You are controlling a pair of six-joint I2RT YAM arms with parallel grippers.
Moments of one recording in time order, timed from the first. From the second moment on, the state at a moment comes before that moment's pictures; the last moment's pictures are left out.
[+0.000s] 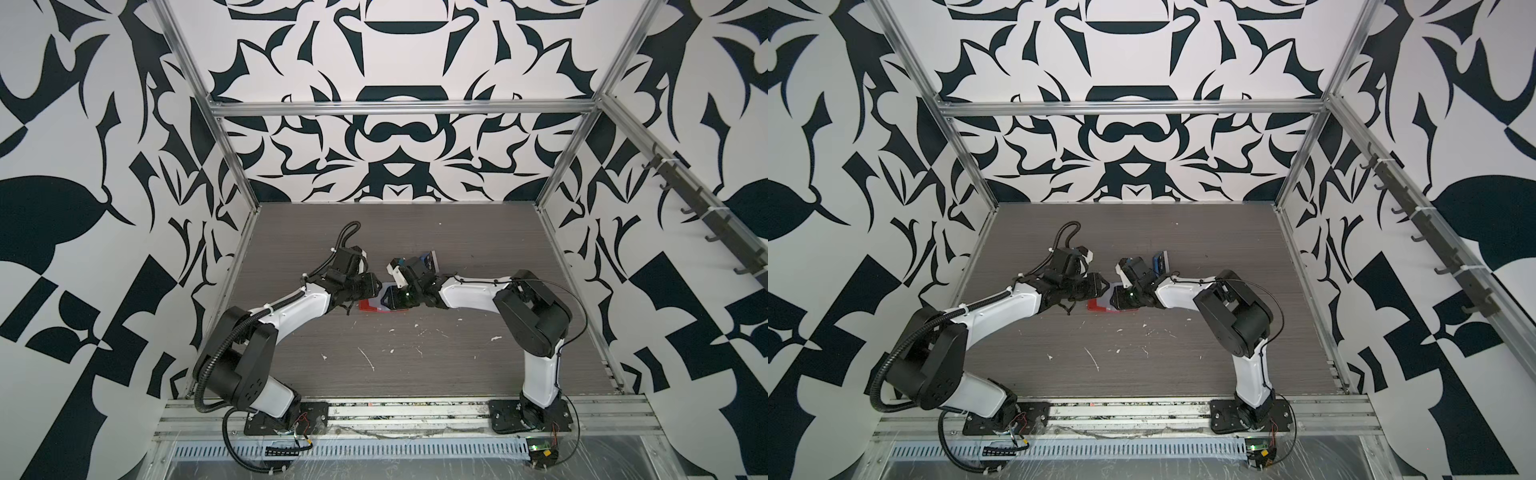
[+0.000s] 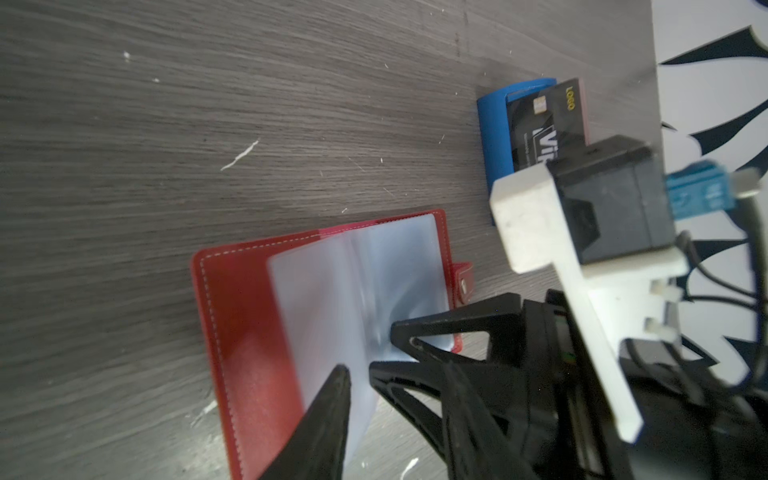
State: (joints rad) left arm -0.52 1.52 0.85 -0.18 0.25 -0.60; right arm 0.75 1.94 1.12 -0.06 -0.31 0.58
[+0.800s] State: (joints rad) left arm -0.53 1.69 1.05 -0.36 0.19 -0.56; right arm 0.75 1.73 1.17 -0.33 -0.08 0.49
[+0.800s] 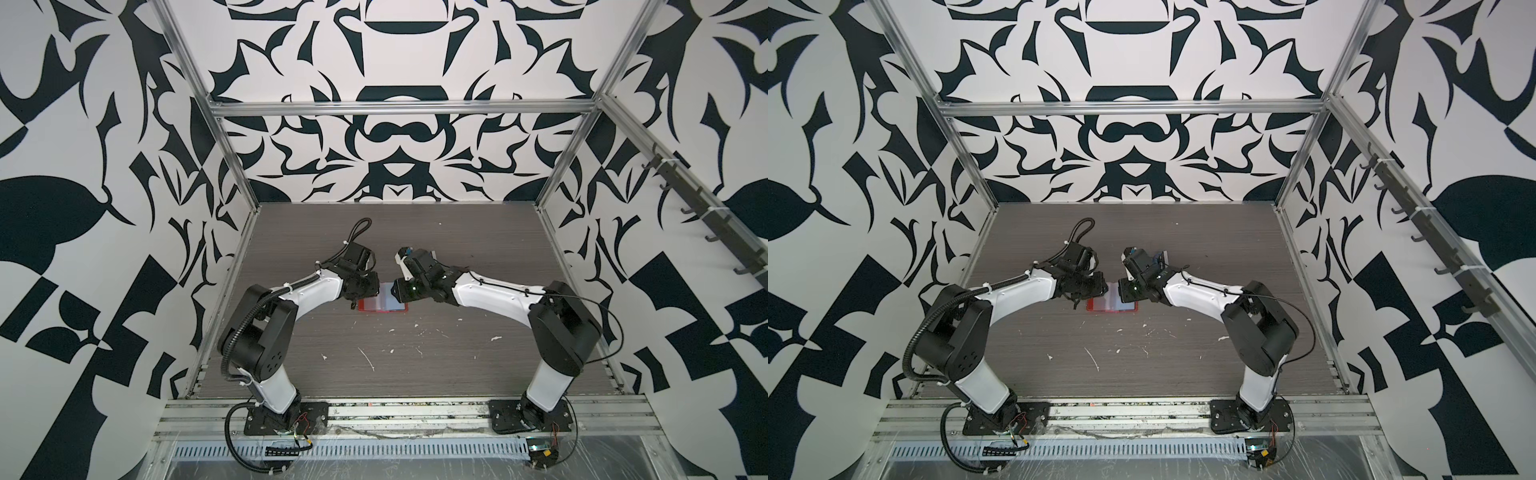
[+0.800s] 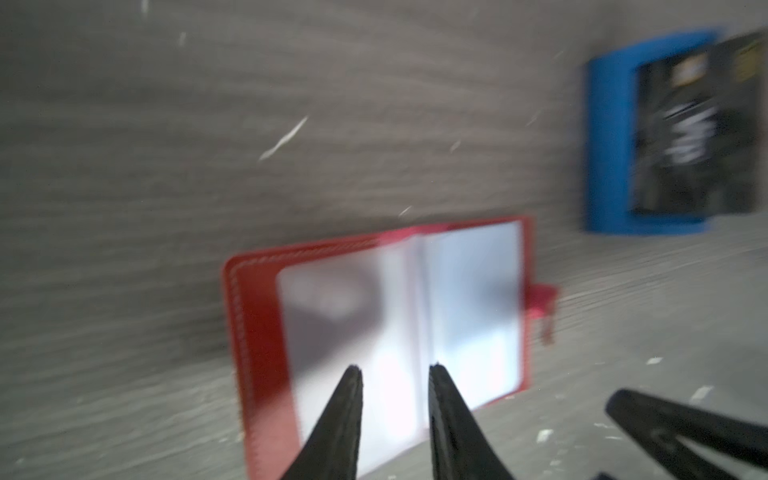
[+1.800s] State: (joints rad) left arm -0.57 2.26 1.77 -0.48 0.53 -0.71; right arm 0.36 1.91 1.54 -0.75 -0.20 0.29
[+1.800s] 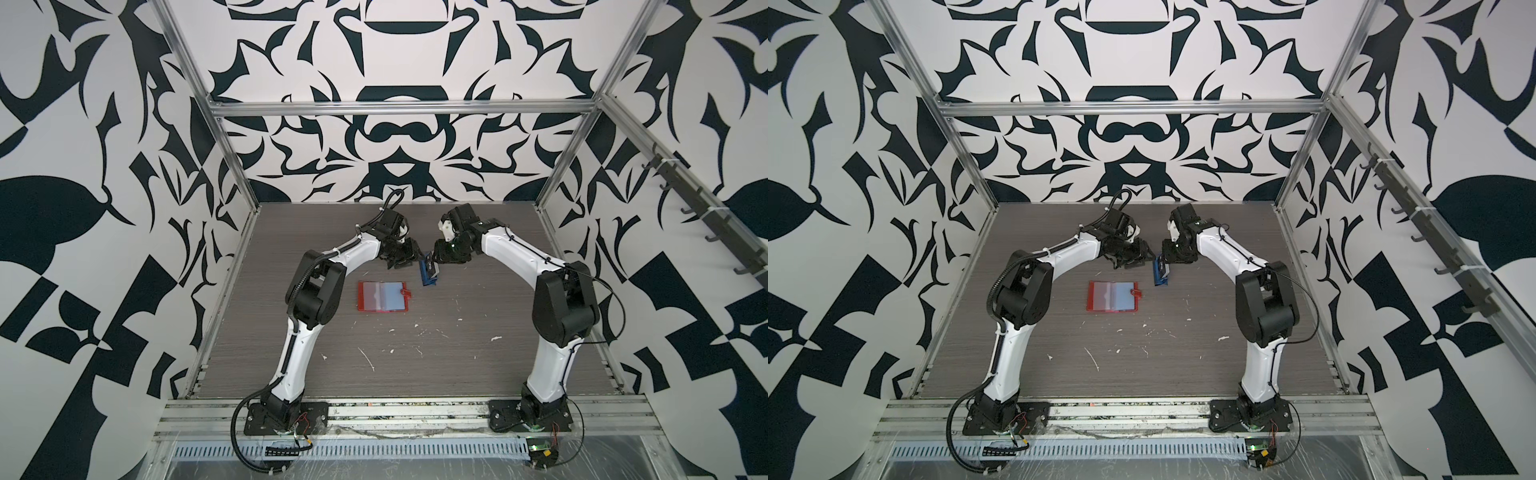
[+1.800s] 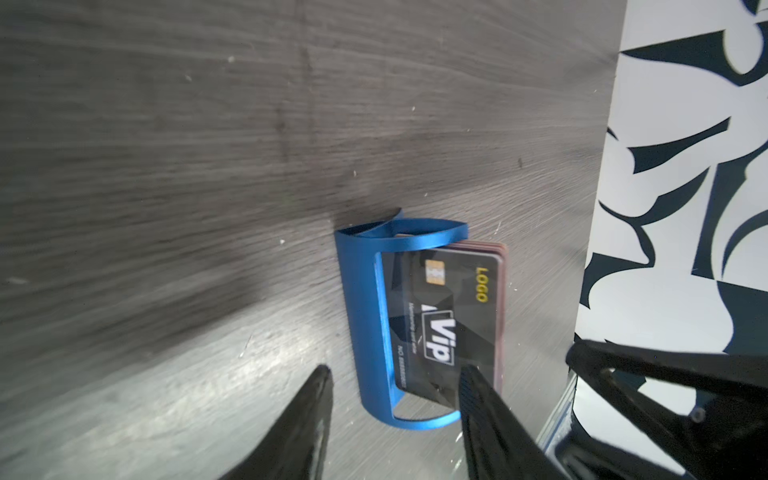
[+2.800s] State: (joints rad) left arm -0.57 2.38 1.84 -0.49 0.60 -0.73; right arm 0.36 2.07 1.67 -0.81 -0.21 0.29
